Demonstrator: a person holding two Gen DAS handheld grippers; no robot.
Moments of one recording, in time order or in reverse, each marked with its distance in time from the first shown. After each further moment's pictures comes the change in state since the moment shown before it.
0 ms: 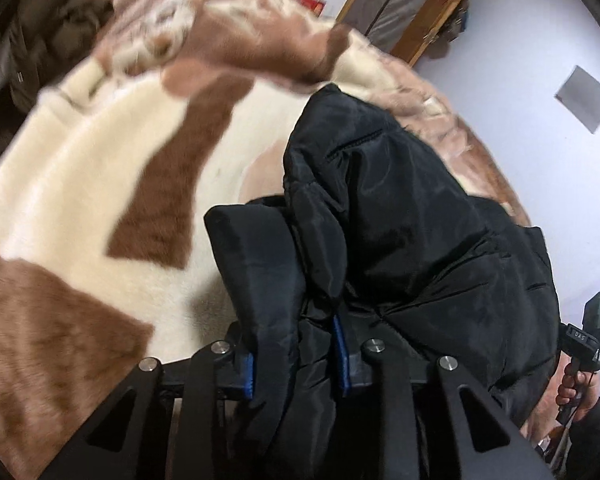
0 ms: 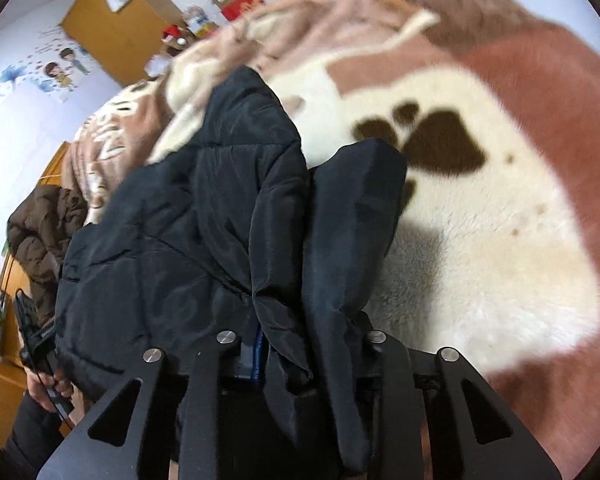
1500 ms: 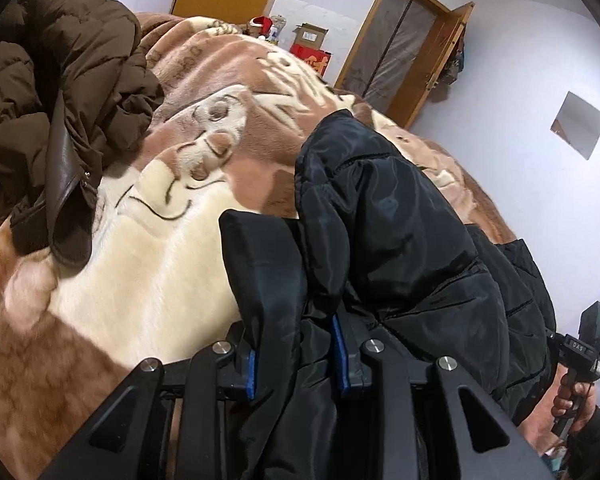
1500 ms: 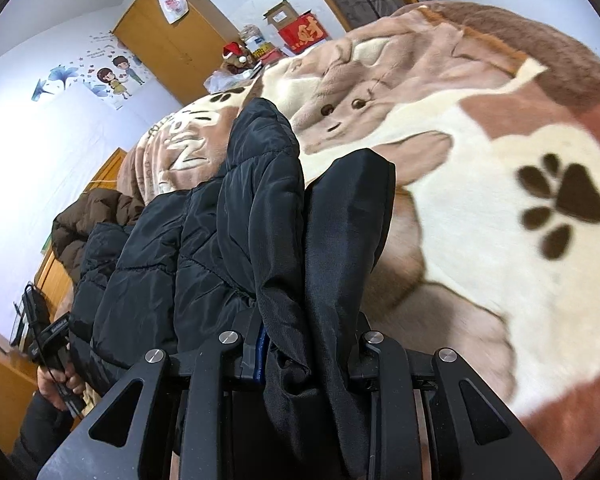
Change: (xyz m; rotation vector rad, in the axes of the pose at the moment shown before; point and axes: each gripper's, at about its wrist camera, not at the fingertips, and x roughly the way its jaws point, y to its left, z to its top) left arm -0.065 0.092 0.076 0.019 -0.149 0.052; right arm 0.060 0.125 0.016 -0.028 -0.069 0.157
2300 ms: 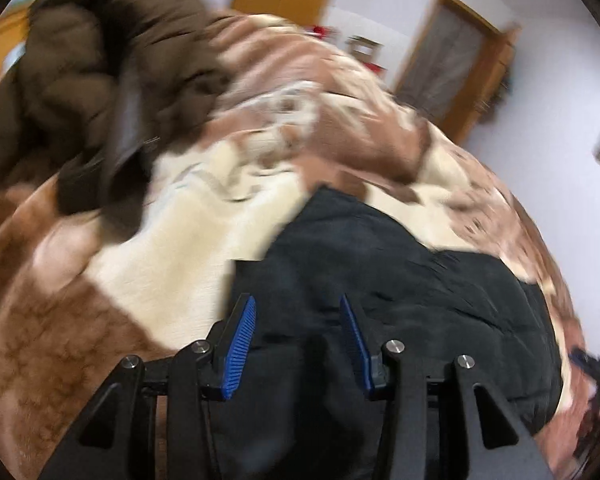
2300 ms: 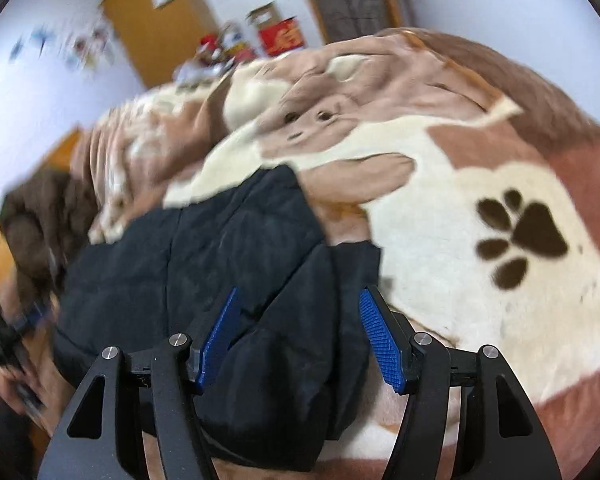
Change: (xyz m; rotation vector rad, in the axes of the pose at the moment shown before) left arm 0.005 0.020 -0.030 -0.056 -0.052 0.130; right arm 0.001 0.020 -0.011 -0.169 0.006 -0.237
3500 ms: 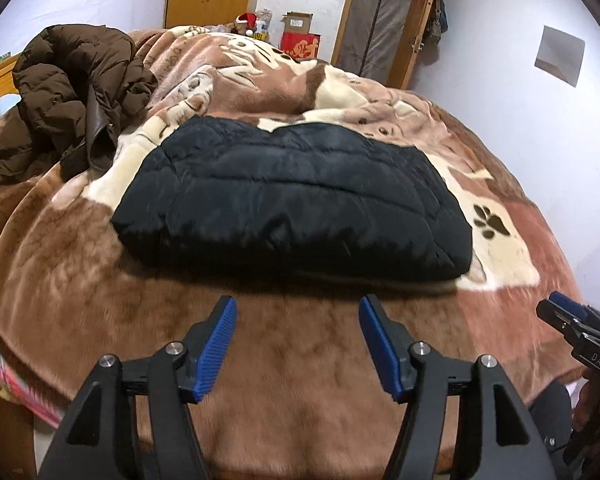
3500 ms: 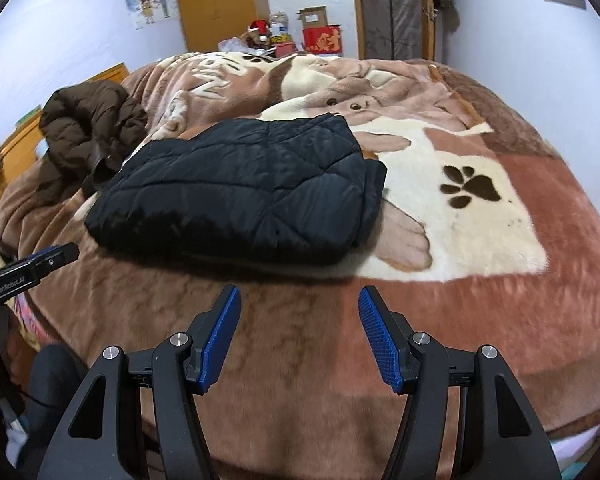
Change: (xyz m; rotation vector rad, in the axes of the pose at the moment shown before) left arm -0.168 -0.161 -0.166 0.171 0.075 0.005; right arm -0.164 0.055 -0.154 -0.207 -0.044 -0.062
